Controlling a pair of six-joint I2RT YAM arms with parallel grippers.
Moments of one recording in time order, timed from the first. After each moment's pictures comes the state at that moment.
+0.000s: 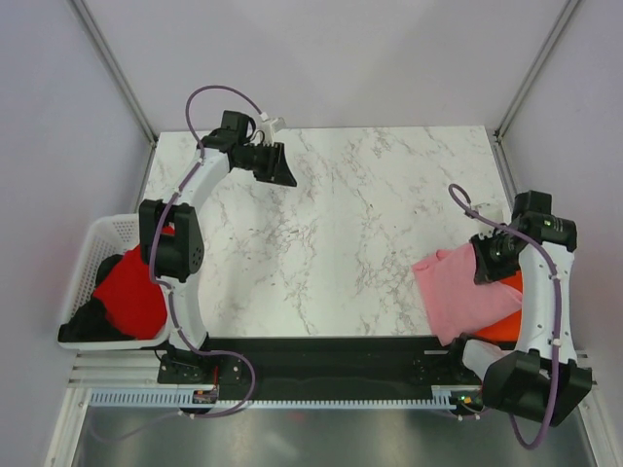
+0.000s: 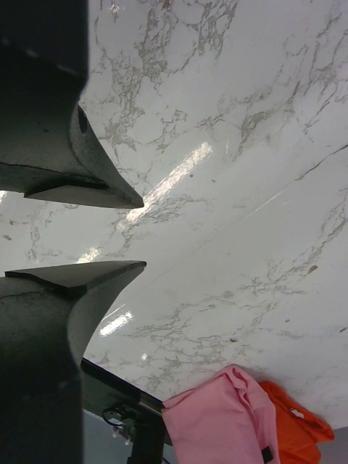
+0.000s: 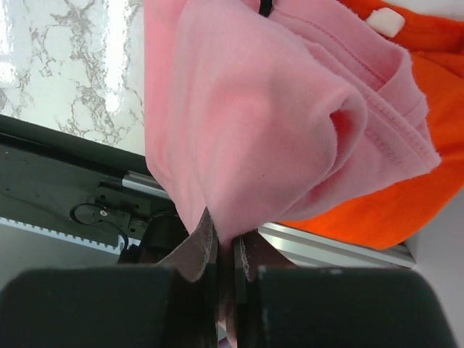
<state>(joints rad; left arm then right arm) -0.20 2.03 1.78 -0.68 0.77 0.03 -0.29 1.10 1.11 -1.35 -0.23 -0.55</state>
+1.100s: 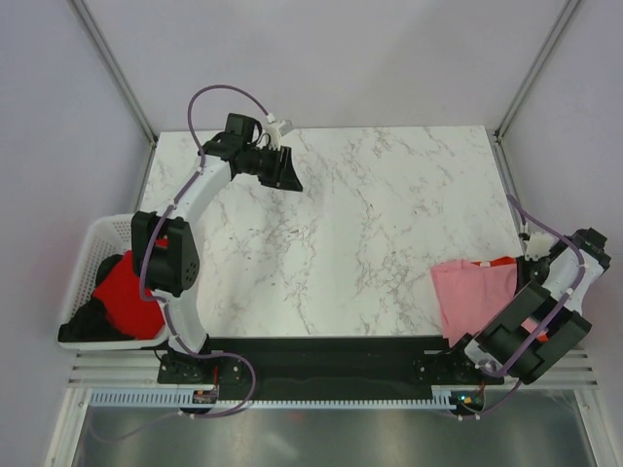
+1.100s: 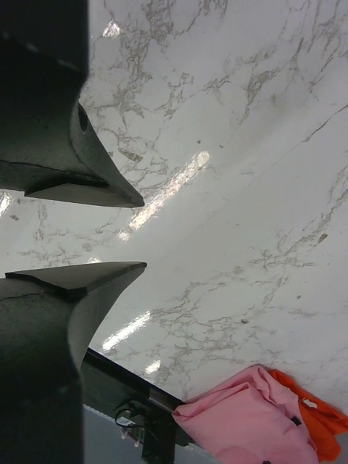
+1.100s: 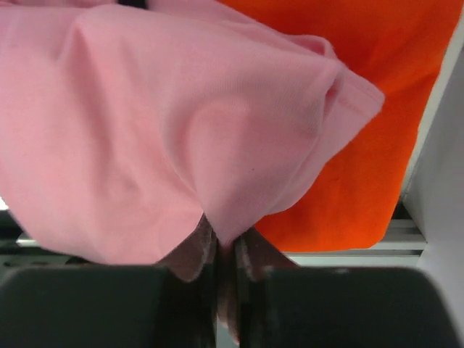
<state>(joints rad) -0.26 1.91 1.68 -0.65 0.73 0.01 -0.84 1.31 0.94 -1.05 -0.22 -0.77</state>
